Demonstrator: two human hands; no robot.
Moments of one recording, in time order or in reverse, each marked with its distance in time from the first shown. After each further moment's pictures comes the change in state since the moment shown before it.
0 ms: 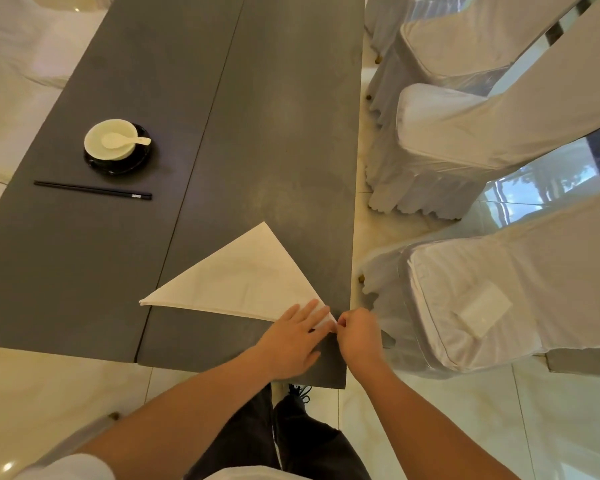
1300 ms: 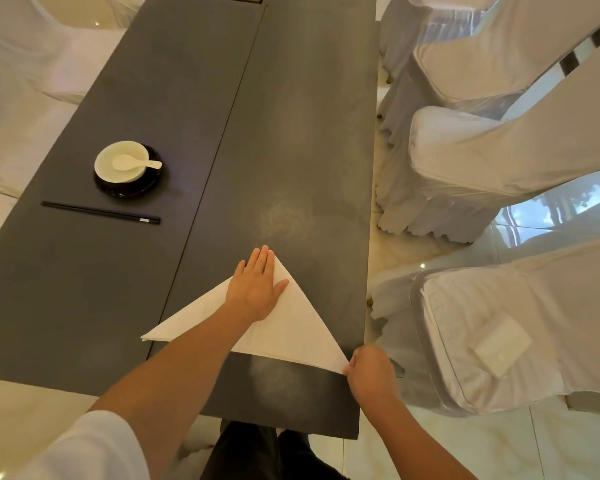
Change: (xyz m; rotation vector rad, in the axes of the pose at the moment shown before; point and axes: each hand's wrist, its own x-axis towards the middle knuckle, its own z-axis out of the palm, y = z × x) left_hand 0.041 -0.146 -0.054 -0.120 0.105 -0.609; right_hand 0.014 -0.012 -0.005 -0.191 -0.123 0.051
